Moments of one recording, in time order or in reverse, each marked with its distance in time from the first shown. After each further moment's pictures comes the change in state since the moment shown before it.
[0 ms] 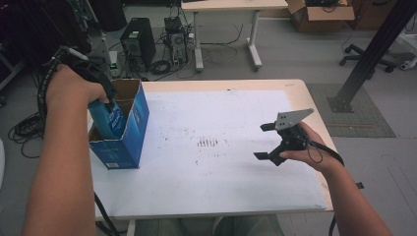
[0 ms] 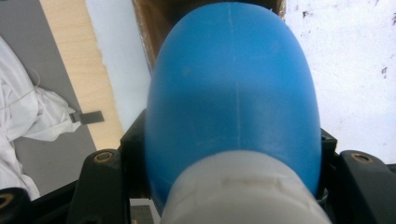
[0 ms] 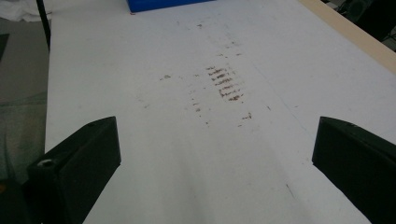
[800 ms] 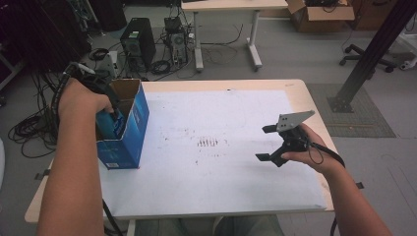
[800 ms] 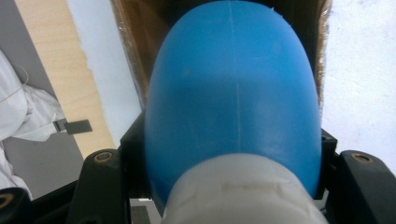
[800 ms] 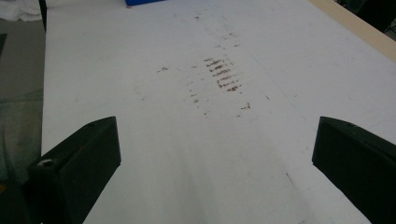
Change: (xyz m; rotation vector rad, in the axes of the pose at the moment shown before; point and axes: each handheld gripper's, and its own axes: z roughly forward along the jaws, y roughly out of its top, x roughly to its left) left arm 0.006 0.011 0.043 0.023 -0.016 -0.012; right arm -0.002 -0.009 0.000 0.010 -0.004 0.023
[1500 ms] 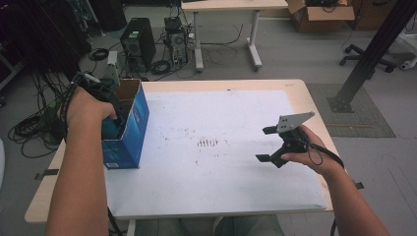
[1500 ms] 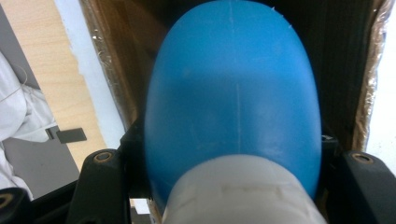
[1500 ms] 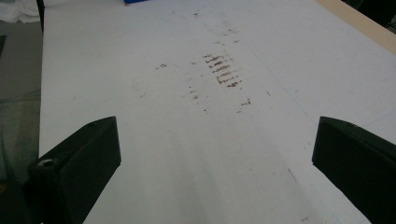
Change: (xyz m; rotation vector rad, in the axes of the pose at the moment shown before) left arm 0.001 0.007 0.030 0.011 0.011 0.002; right arm -0.001 -0.005 0.002 0.000 0.001 0.014
